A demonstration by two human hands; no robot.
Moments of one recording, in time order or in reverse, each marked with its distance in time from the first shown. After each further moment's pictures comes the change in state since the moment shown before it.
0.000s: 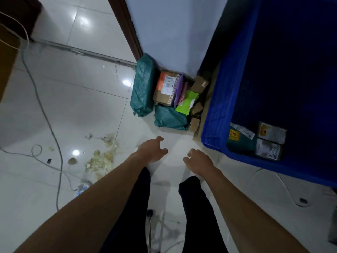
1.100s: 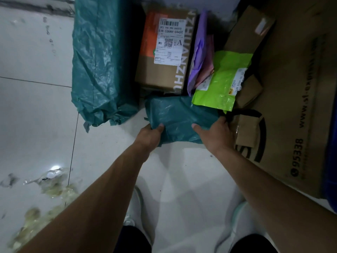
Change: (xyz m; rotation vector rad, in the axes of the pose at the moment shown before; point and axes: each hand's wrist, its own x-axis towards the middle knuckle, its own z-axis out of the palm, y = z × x) left_hand 0.462 -0.119 0.096 -0.822 0.063 -0.143; right_hand 0.478 0.021 0.104 0.294 0.590 0.265
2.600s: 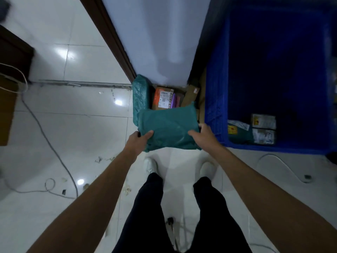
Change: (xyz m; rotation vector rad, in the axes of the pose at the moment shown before) left_hand -0.529 0.154 -0.138 0.045 0.113 0.118; right_hand -0.363 -0.064 -0.422 0.451 -0.309 -0.078
